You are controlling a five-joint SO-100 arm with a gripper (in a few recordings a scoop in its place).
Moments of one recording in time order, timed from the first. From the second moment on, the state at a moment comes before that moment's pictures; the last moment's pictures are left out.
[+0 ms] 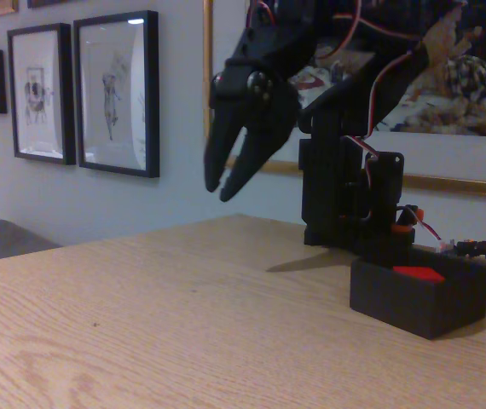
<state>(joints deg) 0.4 152.1 151.8 62.7 -0.3</state>
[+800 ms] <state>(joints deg) 0.9 159.7 160.8 58.6 -0.3</state>
